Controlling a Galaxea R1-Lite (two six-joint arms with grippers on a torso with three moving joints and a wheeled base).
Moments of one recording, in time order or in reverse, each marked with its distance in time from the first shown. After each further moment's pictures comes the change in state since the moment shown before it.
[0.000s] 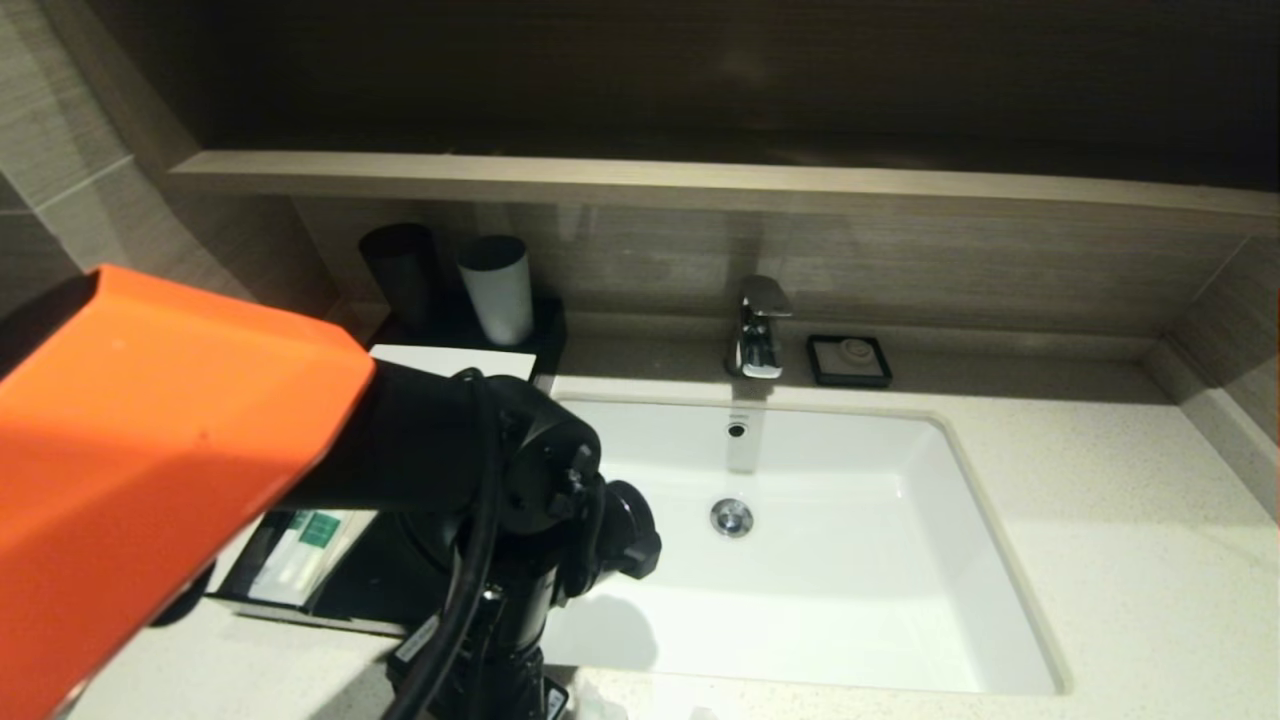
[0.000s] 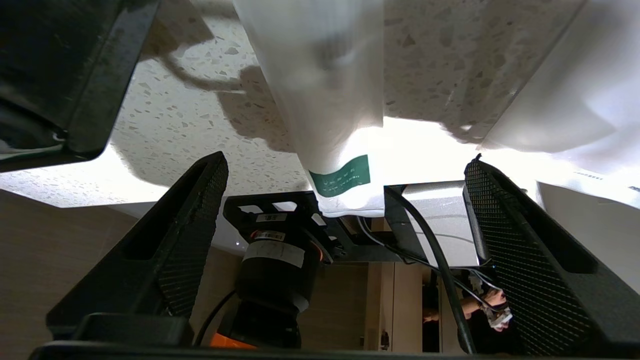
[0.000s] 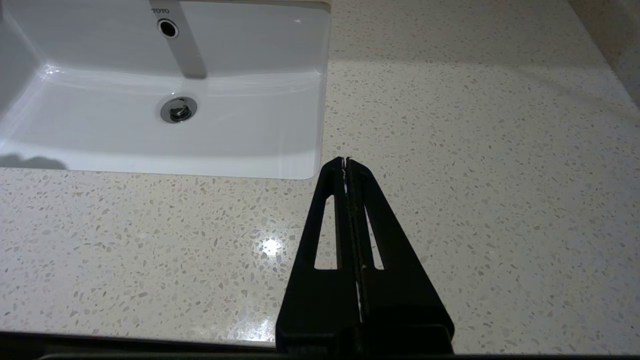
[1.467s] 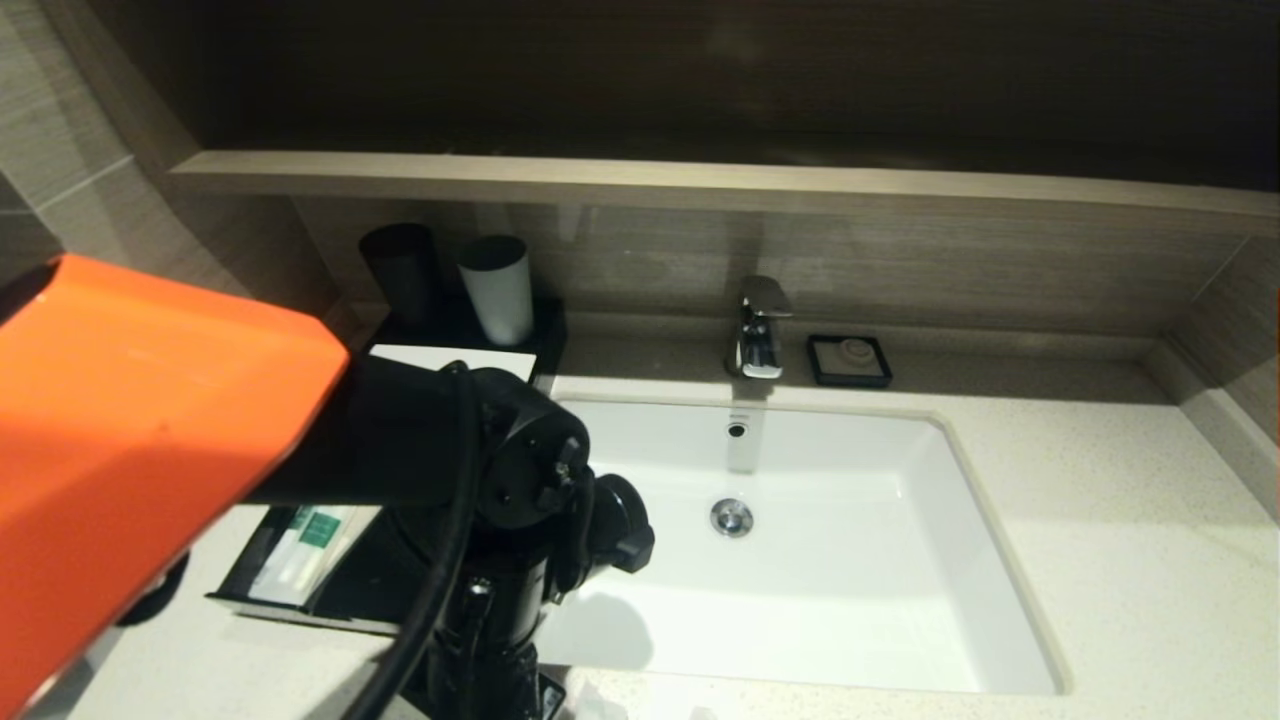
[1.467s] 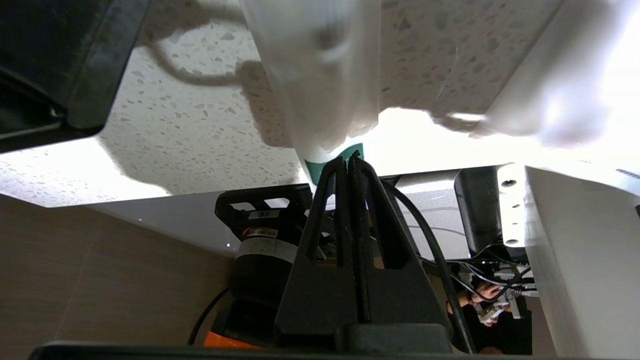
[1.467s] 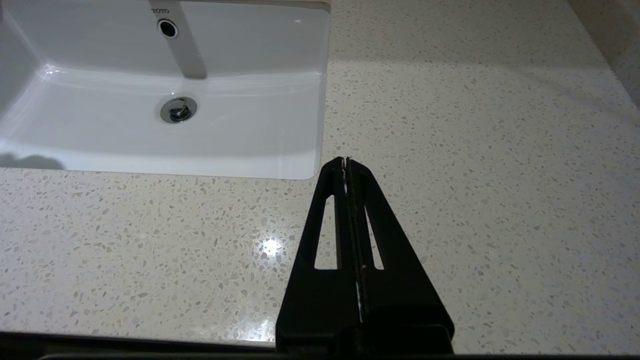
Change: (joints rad) left arm 0.008 -0.021 0.008 -0.001 -0.028 0.000; right arm 0.000 0.000 0.000 0.000 0.000 0.000
